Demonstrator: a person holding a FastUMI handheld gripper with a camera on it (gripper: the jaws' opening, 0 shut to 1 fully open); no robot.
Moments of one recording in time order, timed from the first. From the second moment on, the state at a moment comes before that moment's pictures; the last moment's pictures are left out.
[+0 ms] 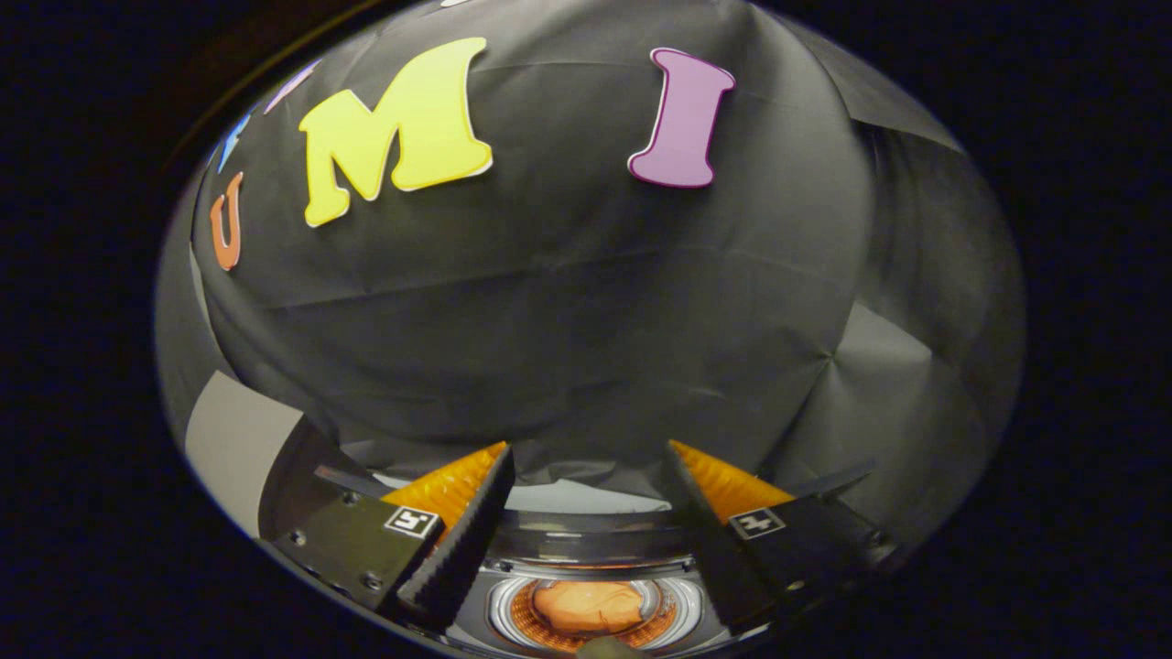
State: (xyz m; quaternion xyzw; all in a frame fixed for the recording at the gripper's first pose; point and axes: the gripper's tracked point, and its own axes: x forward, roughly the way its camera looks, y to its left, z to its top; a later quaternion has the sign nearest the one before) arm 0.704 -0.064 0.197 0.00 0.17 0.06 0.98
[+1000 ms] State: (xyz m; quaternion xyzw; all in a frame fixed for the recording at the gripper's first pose) arm 0.641 -0.074 0.178 -0.01 0.11 0.04 0.99
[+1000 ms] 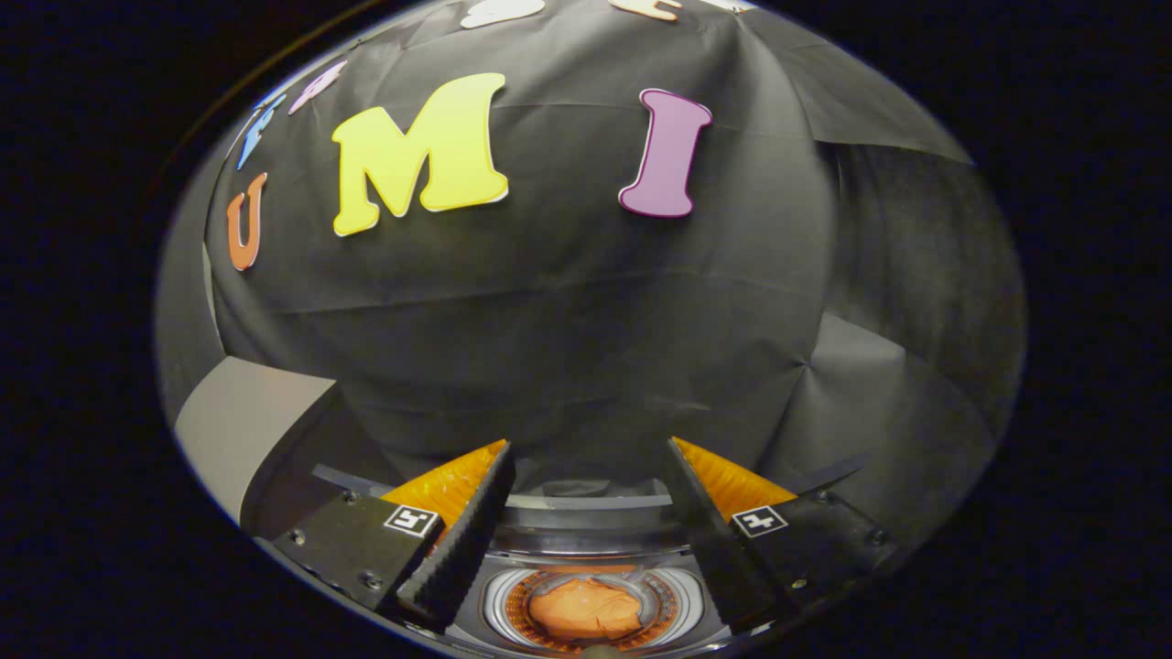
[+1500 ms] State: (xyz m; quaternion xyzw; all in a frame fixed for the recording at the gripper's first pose) arm 0.605 -0.077 0.156 -0.01 0.12 0.01 0.99
